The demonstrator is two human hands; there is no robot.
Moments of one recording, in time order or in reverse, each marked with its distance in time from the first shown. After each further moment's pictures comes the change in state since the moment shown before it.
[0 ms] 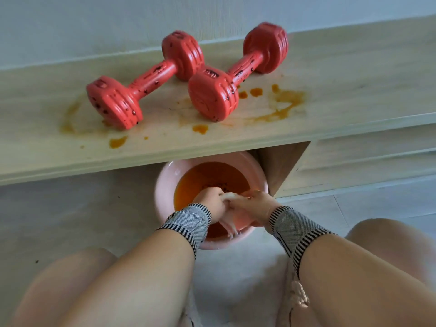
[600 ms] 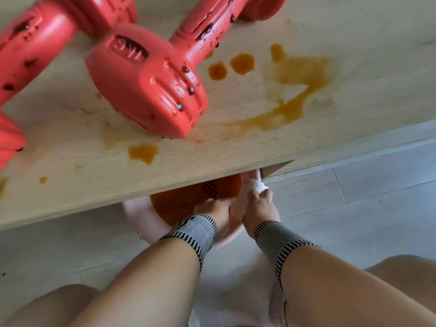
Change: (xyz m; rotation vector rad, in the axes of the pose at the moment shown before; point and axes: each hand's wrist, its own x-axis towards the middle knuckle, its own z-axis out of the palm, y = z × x) left_hand 0.076 -0.005 0.067 0.382 -0.363 0.030; right_hand 0.078 0.054 -0.008 -0.740 0.203 0.135
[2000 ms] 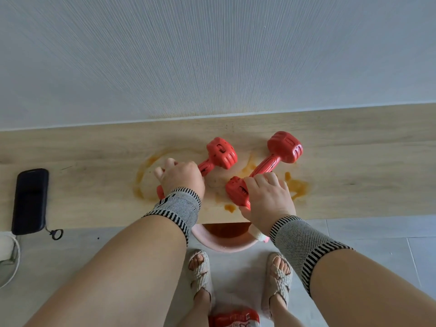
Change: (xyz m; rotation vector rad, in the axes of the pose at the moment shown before) left_hand -0.242 -0.013 -0.296 0.101 0.597 -0.505; right_hand -0.197 -0.167 -0.253 -0.421 0.312 -0.613
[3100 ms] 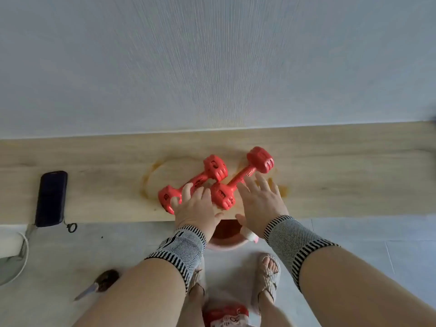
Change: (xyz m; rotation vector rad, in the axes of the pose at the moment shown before) left_hand -0.105 0.011 -0.026 -0.108 -0.113 0.188; right_hand -0.040 0.003 -0.062 -0.104 -0.200 -0.067
